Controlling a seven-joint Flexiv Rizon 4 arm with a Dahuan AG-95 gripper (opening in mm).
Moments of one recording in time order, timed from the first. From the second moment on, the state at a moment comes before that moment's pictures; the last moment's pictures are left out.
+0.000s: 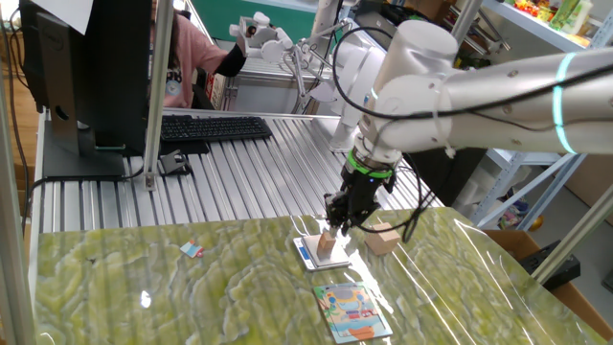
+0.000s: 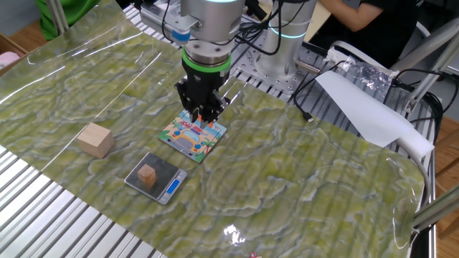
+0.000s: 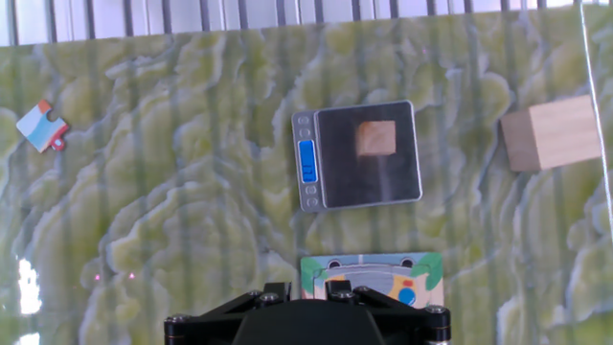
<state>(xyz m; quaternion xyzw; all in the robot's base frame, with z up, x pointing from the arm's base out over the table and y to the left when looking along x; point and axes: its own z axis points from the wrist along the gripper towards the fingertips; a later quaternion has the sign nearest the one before) 0.524 -0.011 0.185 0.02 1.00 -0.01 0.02</state>
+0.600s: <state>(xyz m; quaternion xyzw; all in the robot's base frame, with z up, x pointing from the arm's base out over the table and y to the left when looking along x) 0.570 -0.033 0.200 -0.02 1.00 0.00 0.01</state>
